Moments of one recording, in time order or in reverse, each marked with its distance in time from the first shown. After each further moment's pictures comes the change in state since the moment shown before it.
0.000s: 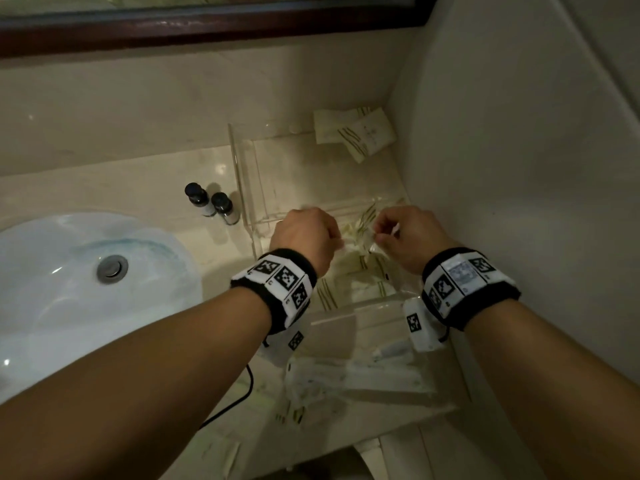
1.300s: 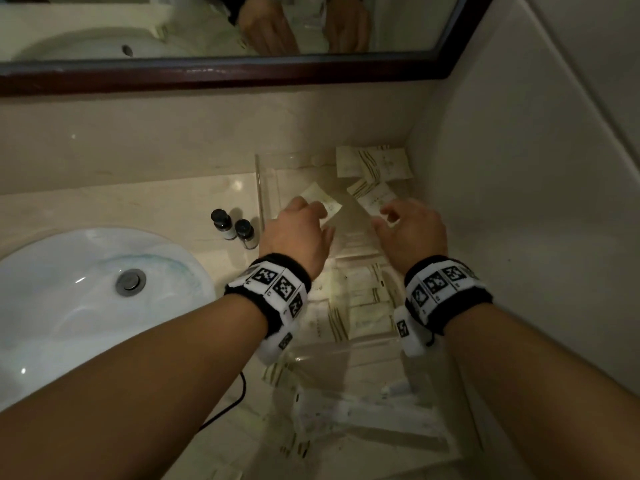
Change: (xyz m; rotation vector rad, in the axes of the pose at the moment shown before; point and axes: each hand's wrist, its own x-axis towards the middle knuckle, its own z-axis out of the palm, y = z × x) left_hand 0.011 -0.012 -0.038 0.119 0.258 0.046; right_hand 0.039 -0.036 0.001 -0.100 0.368 -0.020
